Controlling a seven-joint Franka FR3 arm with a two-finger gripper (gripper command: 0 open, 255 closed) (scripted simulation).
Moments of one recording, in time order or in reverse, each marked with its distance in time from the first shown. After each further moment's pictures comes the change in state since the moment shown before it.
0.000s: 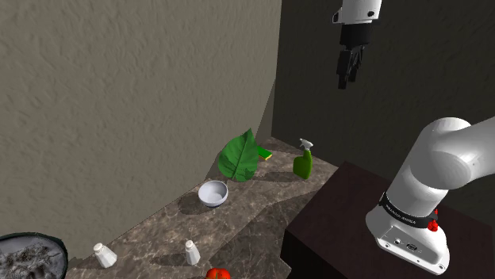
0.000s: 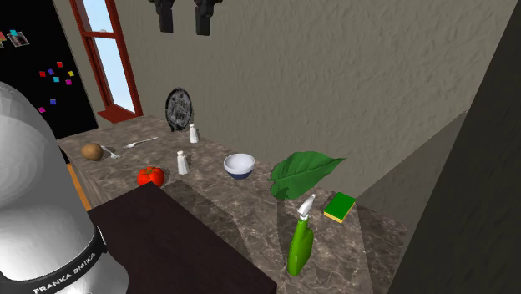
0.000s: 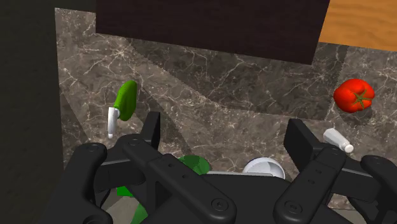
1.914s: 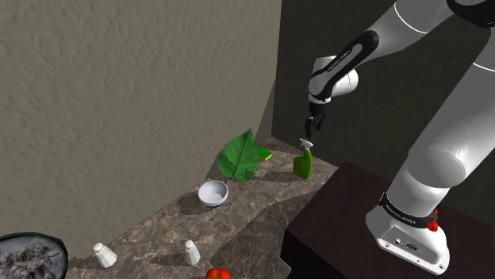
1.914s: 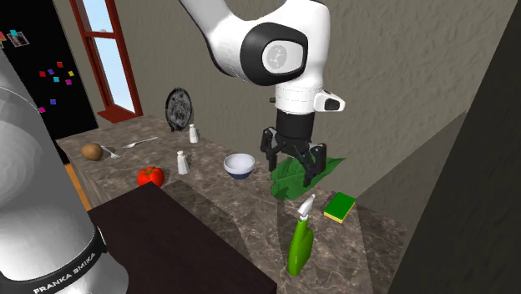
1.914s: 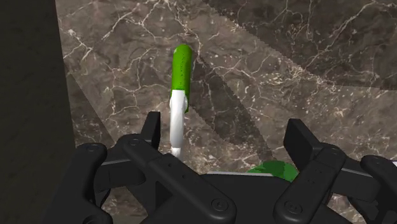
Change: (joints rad) arm -0.064 0.728 -0.270 -0.208 -0.027 1.005 -0.249
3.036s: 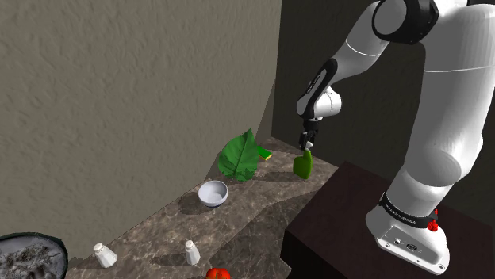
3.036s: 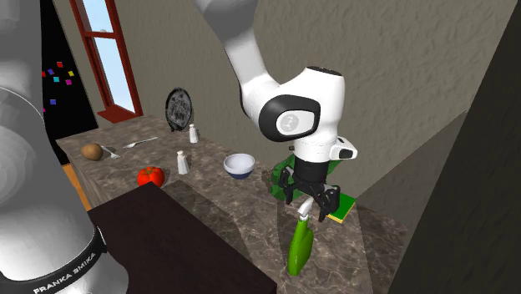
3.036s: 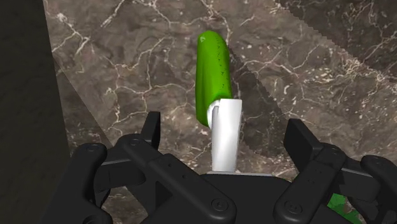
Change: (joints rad) arm -0.052 0.376 0.039 0.115 0.226 0.258 -0.192
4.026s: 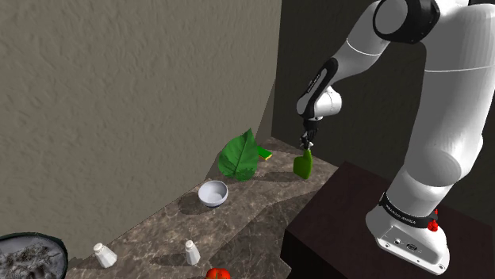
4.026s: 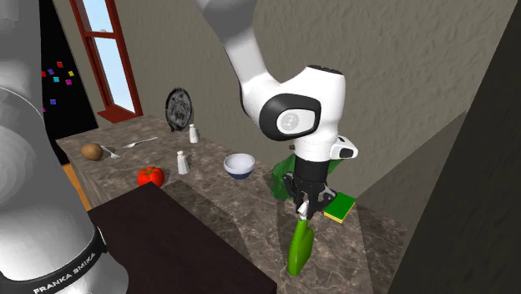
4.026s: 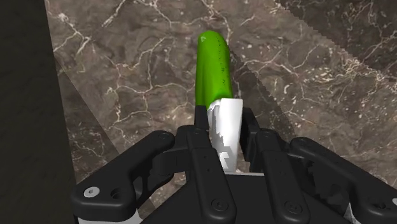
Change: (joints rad) arm 0.001 -0.006 -0.003 0.000 -0.004 -0.006 0.001
